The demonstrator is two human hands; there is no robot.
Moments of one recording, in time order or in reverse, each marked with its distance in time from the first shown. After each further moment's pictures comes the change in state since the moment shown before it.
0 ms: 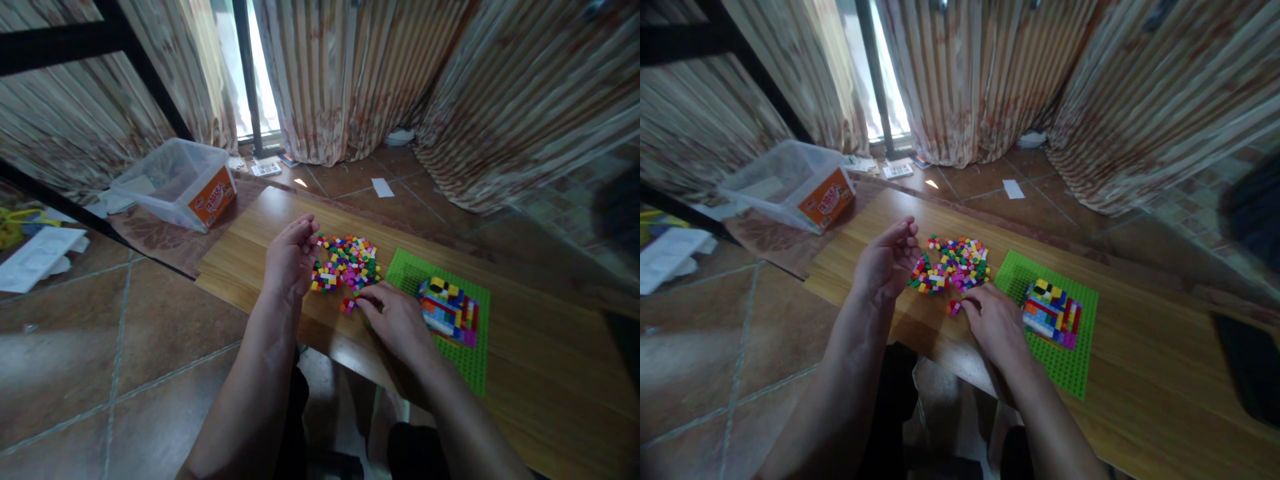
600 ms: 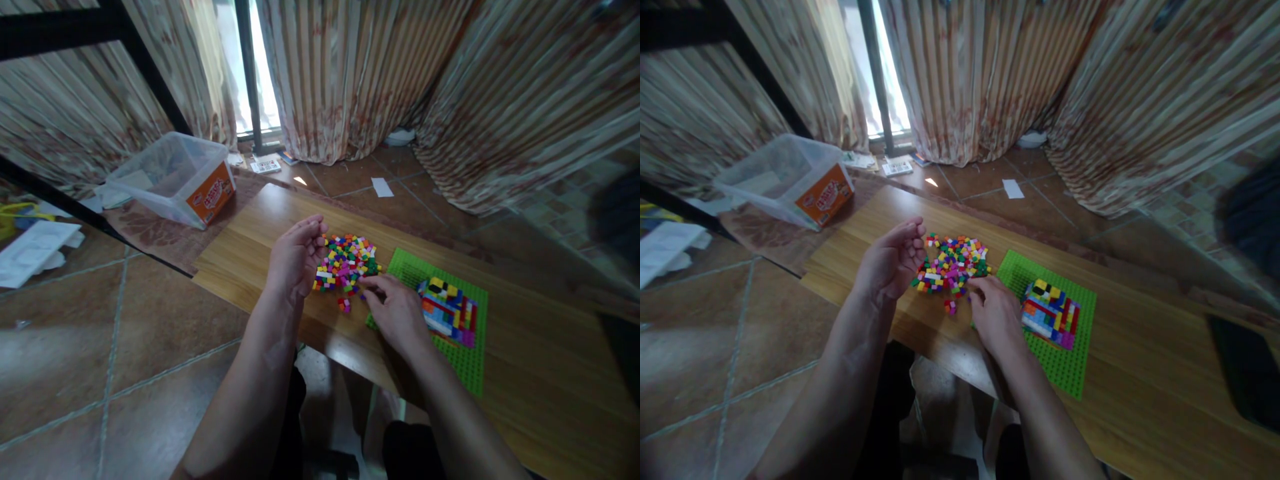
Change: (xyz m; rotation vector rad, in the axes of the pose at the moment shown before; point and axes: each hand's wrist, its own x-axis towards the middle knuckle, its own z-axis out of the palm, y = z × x) left_hand -0.001 -0.005 -0.001 0.048 -0.110 -0.027; right_hand 0.009 0.006 0.007 0.089 0.114 0.065
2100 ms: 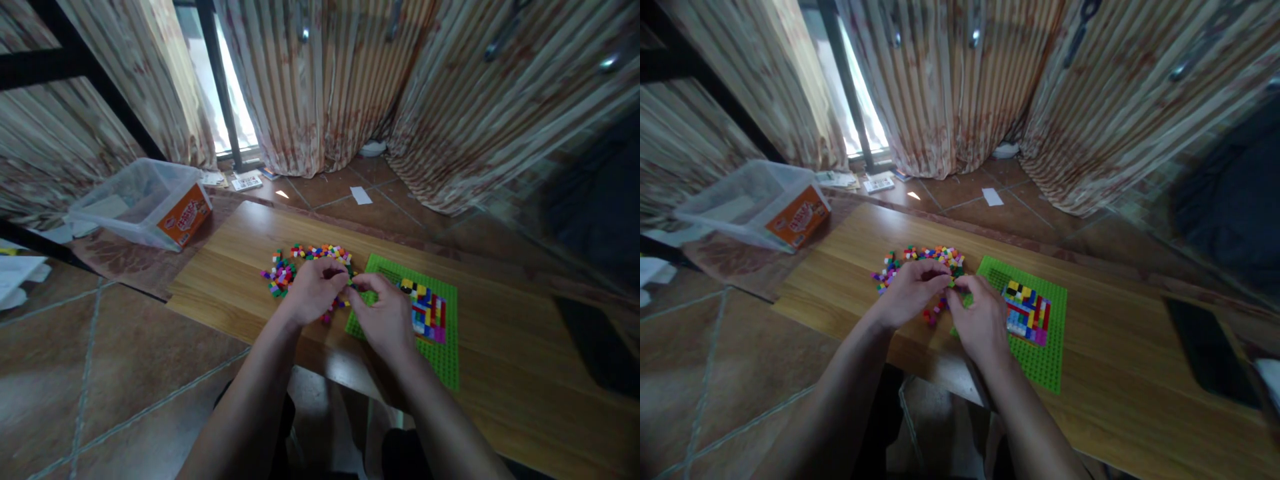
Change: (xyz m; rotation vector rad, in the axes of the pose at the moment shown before) left_hand -0.003 -0.049 0.006 0.856 -0.440 0.116; right_hand 0.001 -0.013 -0.016 0.227 0.251 0.029
